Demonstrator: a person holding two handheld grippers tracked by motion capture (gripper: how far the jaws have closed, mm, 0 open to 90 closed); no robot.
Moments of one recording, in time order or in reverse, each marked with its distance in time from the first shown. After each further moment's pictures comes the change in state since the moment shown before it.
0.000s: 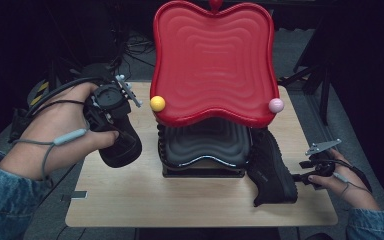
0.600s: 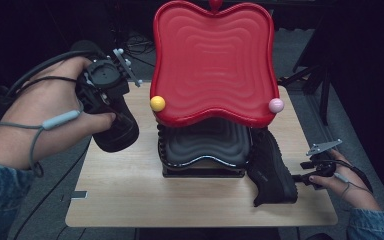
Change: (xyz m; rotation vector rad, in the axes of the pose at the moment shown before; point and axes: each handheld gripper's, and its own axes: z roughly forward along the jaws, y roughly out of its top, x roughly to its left) left arm -0.005 0.015 -0.043 -0.021 0.102 0.012; right arm -0.002 -0.003 0.001 0.006 0.000 0.010
